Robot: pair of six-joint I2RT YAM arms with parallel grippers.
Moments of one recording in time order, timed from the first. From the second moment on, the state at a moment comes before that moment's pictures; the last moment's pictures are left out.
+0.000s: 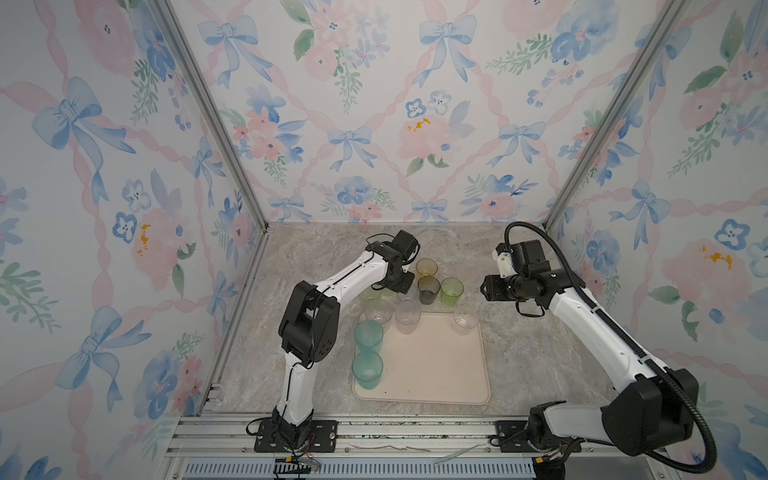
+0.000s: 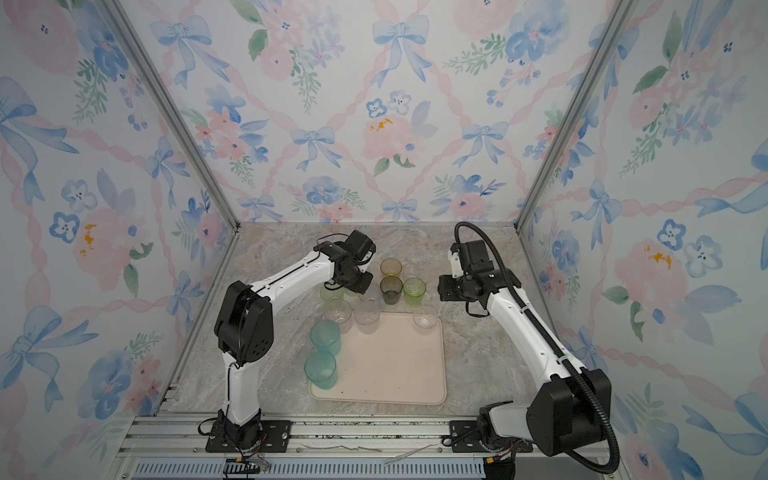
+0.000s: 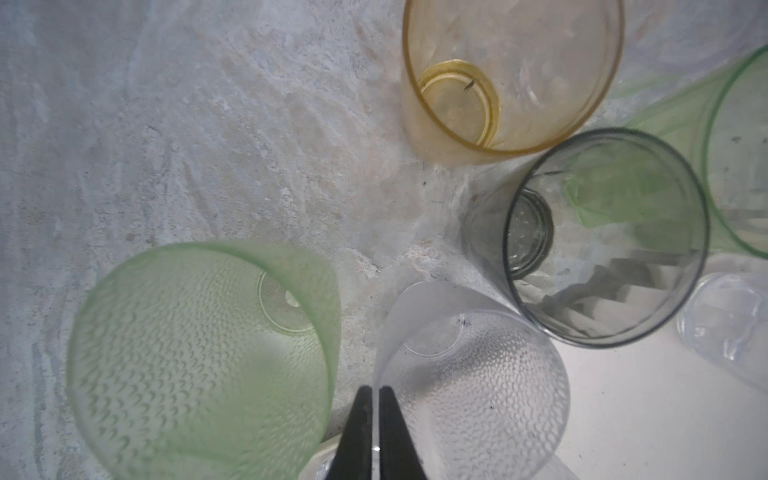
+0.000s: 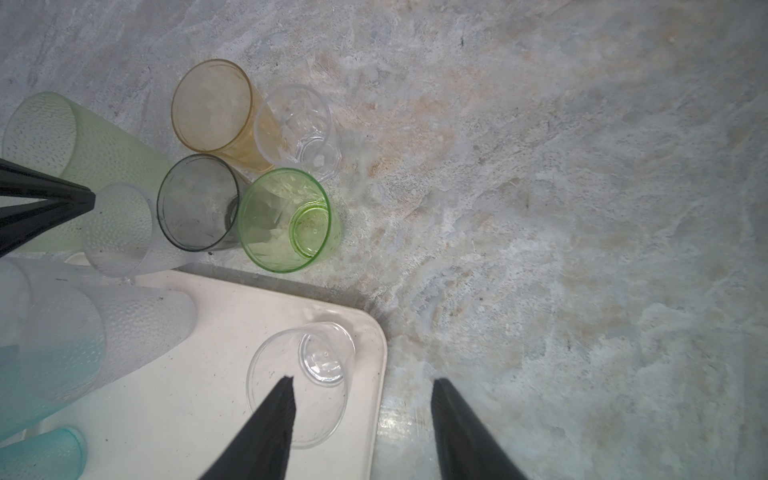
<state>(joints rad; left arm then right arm) -0.61 2.03 1.73 -0.88 -0.05 -0.11 0.24 1.34 1.17 -0.81 -0.07 0.16</state>
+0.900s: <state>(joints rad) -0.62 2.03 1.73 -0.88 -0.07 -0.11 0.24 1.34 1.16 -0.80 -0.07 0.16</state>
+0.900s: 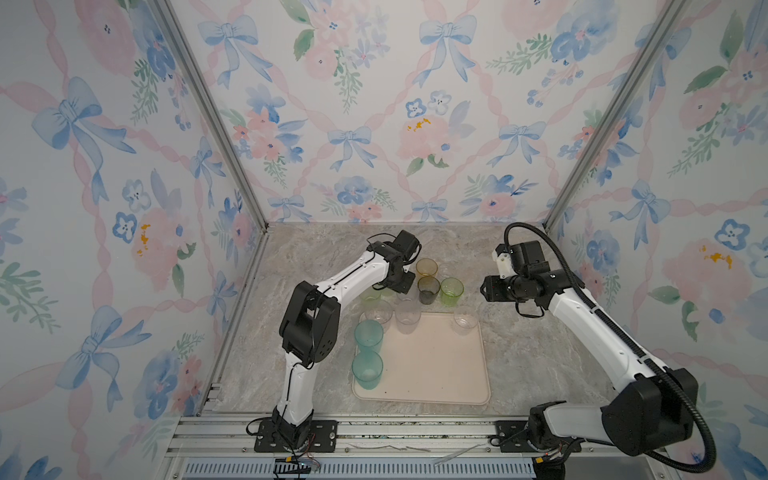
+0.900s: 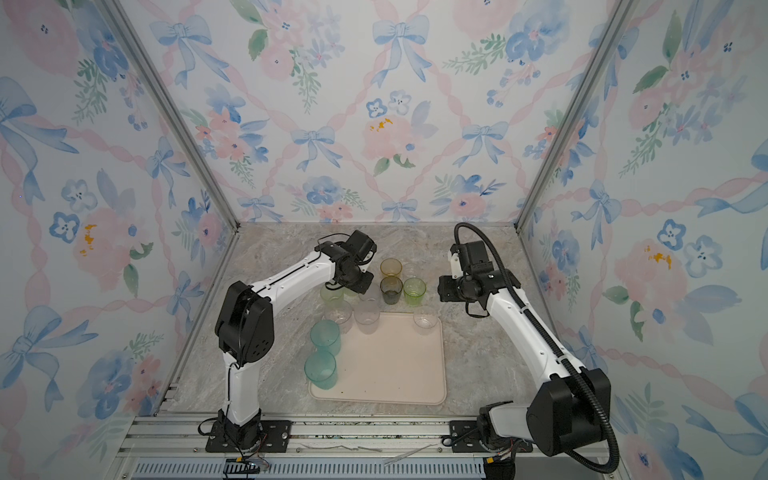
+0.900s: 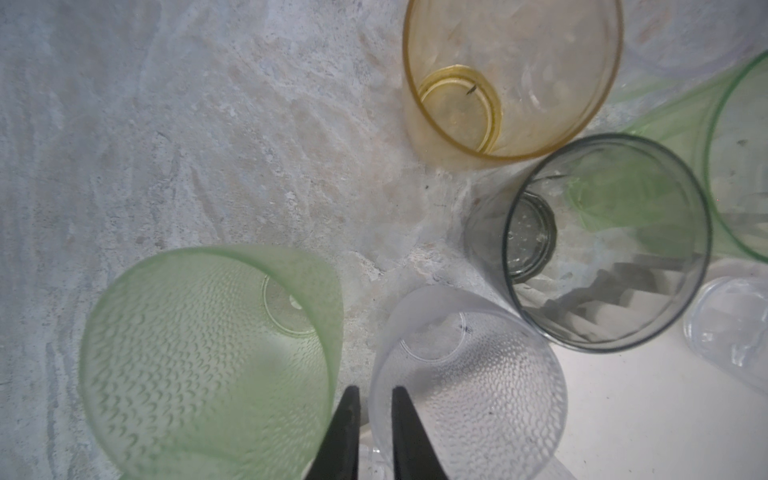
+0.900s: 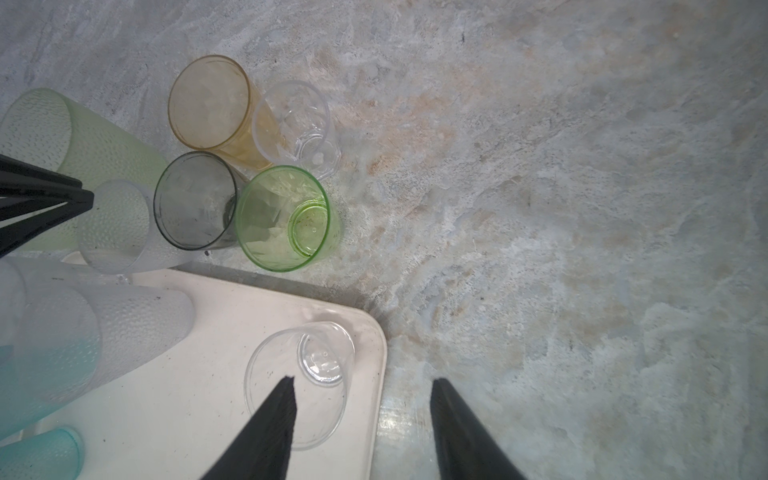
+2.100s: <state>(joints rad) -0.62 2.05 1.73 -0.89 -0.07 -0.10 0.23 1.34 1.16 -0.80 -0.07 0.16</state>
